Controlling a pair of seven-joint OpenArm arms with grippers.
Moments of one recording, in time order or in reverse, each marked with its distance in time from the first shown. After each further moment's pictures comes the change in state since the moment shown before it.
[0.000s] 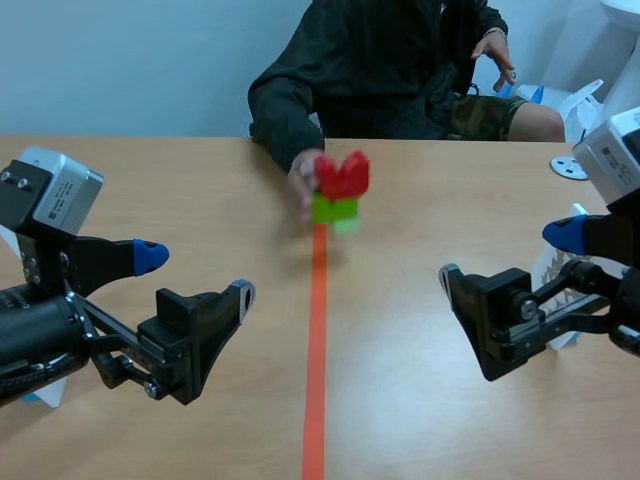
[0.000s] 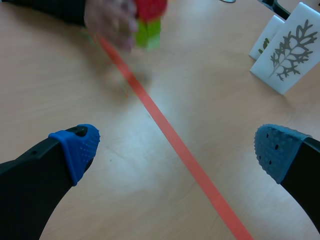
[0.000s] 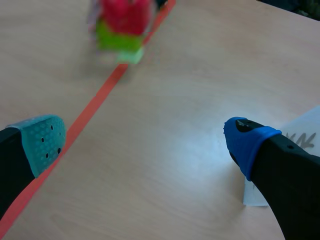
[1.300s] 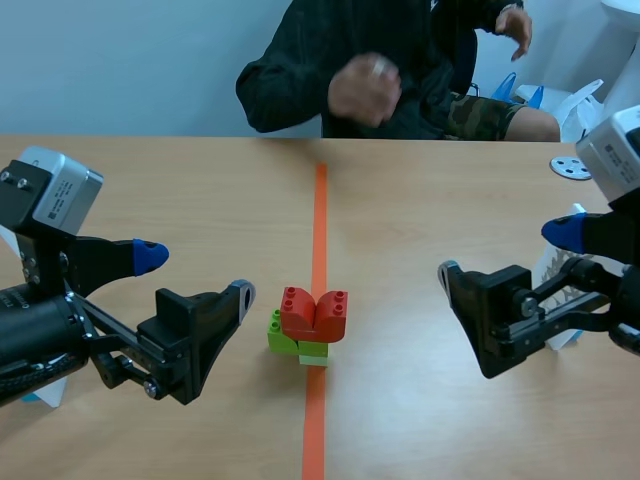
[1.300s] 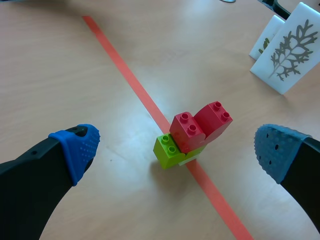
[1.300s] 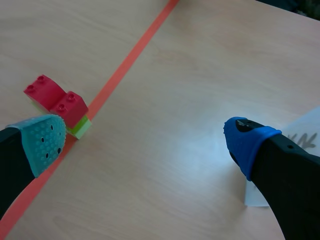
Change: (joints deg) left arm 0.0 0.0 0.0 0.0 0.0 0.0 0.0; right arm 0.0 0.0 0.0 0.0 1.2 0.0 0.0
